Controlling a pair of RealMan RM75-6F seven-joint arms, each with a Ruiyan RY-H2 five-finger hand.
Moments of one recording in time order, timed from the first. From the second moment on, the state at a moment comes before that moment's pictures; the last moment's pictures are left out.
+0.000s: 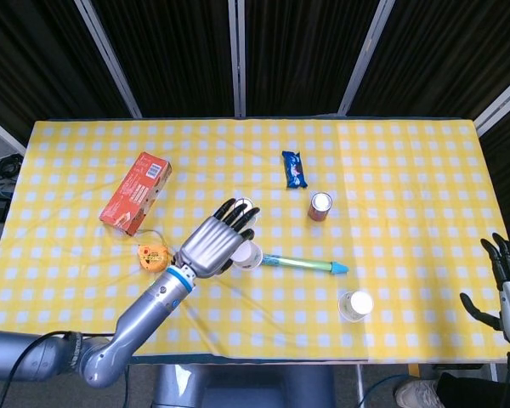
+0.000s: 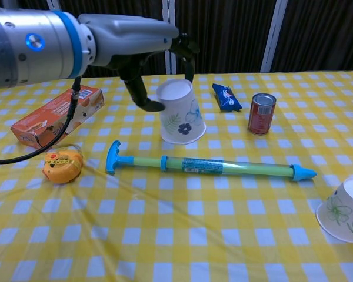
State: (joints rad) left arm -1.00 -1.43 -0.30 -1.97 0.74 1.01 0.95; right arm 0.04 -1.07 0.10 -1.59 -1.50 1.55 0.14
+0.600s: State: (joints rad) left arm -1.36 -1.71 -0.38 -1.45 0.38 0.98 1.06; right arm 0.05 -1.07 0.11 -1.55 -1.44 1.49 0.21
